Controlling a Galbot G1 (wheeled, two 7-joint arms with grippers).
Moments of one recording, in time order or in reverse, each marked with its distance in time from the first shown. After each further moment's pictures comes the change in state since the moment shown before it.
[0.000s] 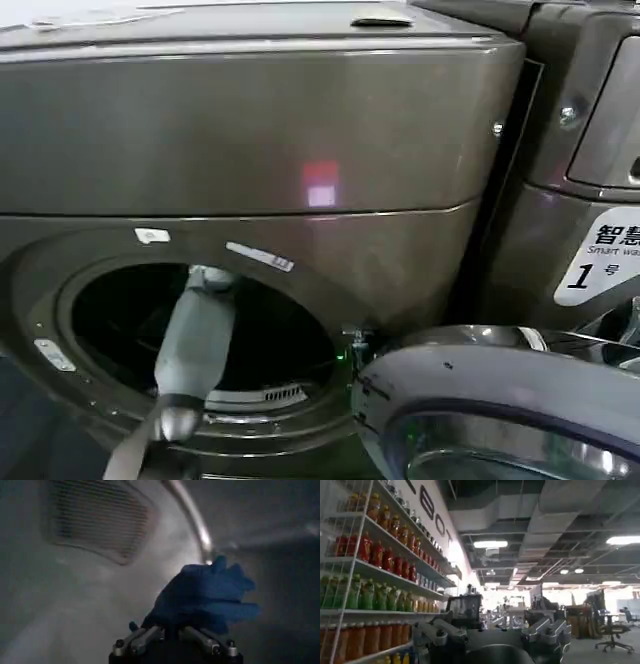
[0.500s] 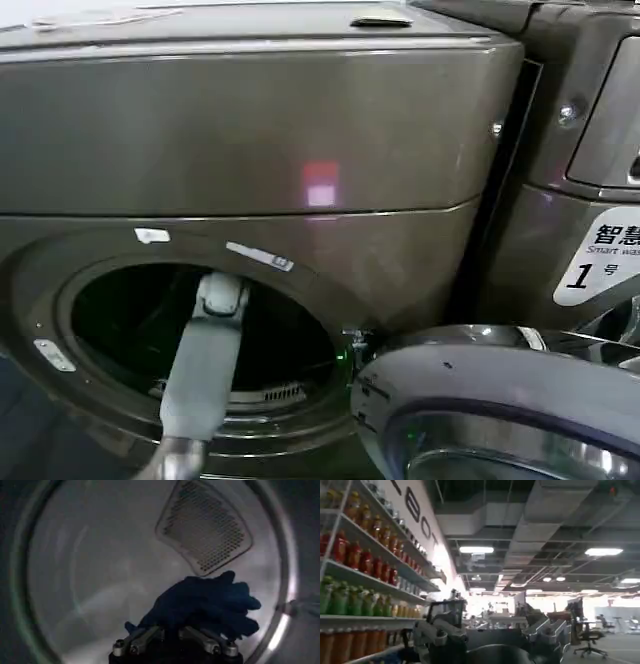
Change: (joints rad) left arm 0.157 -0.024 0.023 -0.204 -0.424 0.163 -0.477; right arm -0.024 -0.022 0.047 -0.034 -0.020 0.007 0.042
